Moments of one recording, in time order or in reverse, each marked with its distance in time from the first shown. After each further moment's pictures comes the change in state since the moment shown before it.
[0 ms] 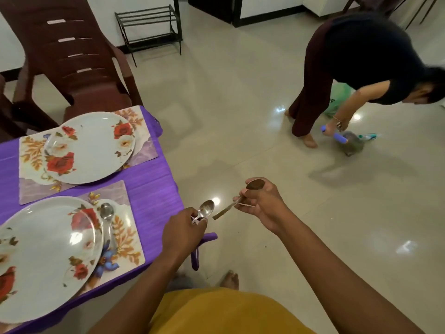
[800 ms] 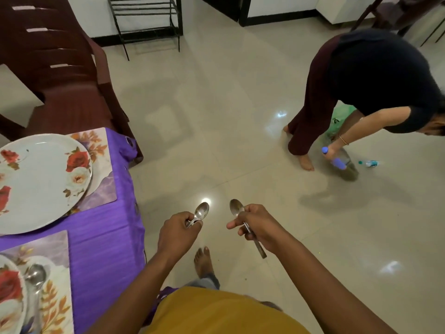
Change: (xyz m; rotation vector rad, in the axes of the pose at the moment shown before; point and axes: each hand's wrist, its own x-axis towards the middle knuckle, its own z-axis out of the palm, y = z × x) left_hand 0.169 0.108 0.050 -0.191 -0.037 -0.036; right_hand 0.155 -0.109 -0.050 -0.542 -0.041 0.262
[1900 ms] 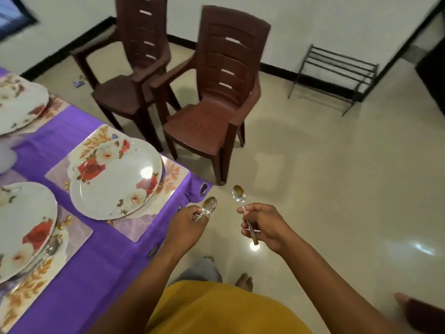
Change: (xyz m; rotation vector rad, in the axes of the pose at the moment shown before) left_hand 0.236 0.088 -0.112 -0.319 0.638 -0.537; right_hand 0.260 -0.353 0.076 -0.408 -0.588 -0.099
